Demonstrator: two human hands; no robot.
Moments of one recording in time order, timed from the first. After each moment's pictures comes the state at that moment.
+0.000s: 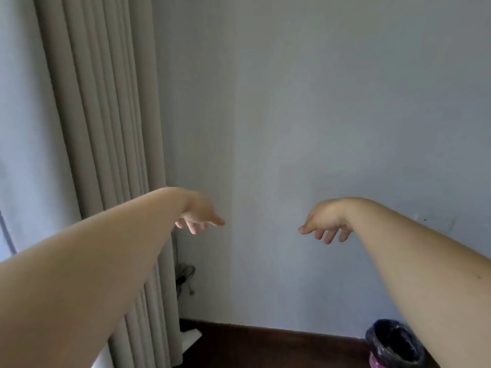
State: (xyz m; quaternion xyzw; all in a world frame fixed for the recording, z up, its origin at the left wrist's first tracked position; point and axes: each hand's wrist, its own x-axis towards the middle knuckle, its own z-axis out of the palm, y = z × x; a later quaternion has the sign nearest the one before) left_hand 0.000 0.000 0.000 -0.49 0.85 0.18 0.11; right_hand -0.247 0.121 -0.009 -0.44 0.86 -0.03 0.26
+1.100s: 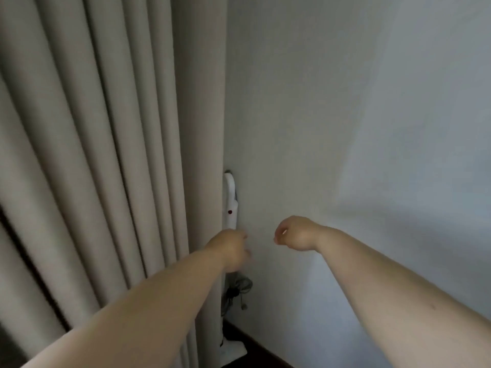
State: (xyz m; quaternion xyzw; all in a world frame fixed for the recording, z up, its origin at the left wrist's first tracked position) left_hand -0.041 -0.340 -0.186 -0.61 0.74 0.26 -0.07; right_hand -0.217 -0.346 -0.138 -0.73 0.66 0.02 0.20
